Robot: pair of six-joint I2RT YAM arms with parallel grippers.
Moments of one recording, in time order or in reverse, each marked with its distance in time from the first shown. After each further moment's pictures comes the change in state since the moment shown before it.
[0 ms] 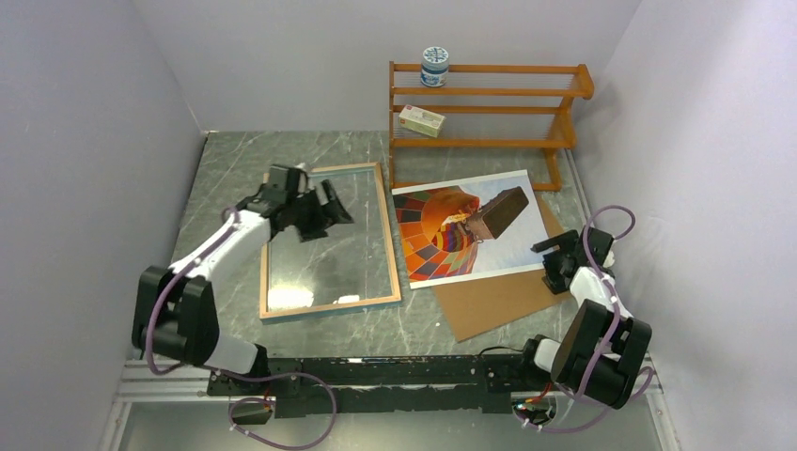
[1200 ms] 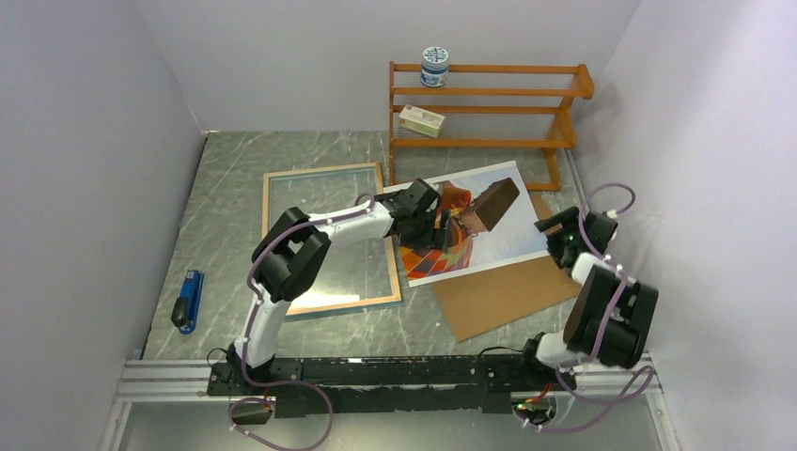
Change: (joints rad) left arm -0.608 0.721 0.589 0.044 -0.205 0.070; right arm -0.003 0.135 -0.011 0.396 -0.079 -0.064
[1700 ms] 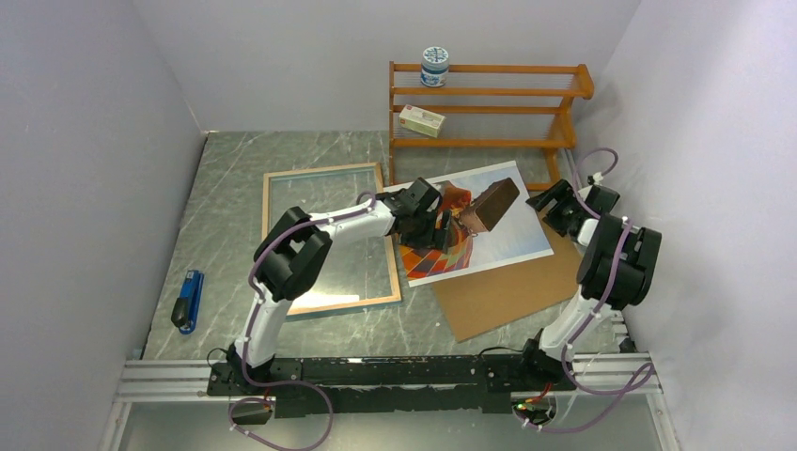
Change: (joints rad) left arm 0.000 0.024 0.045 -0.042 0.011 0.036; right arm 0.002 0.433 0.351 0.129 -0.302 -0.248
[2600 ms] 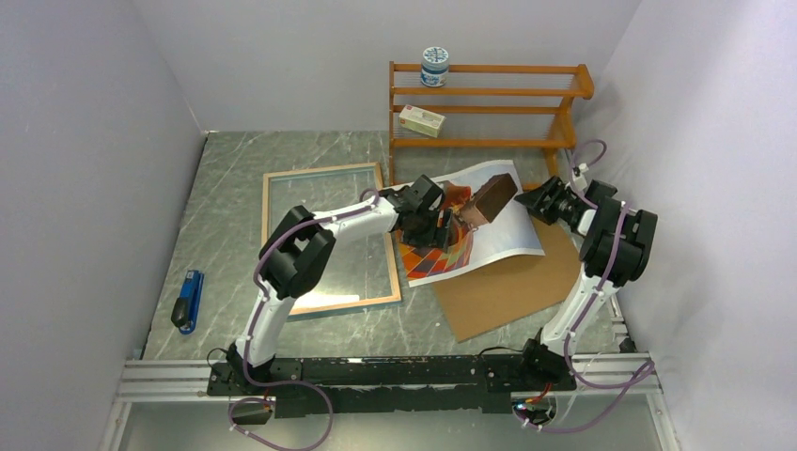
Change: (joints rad) left arm 0.002 0.041 0.069 -0.058 0.007 0.012; right arm -0.002 0.265 0.201 0.058 -0.428 -0.083
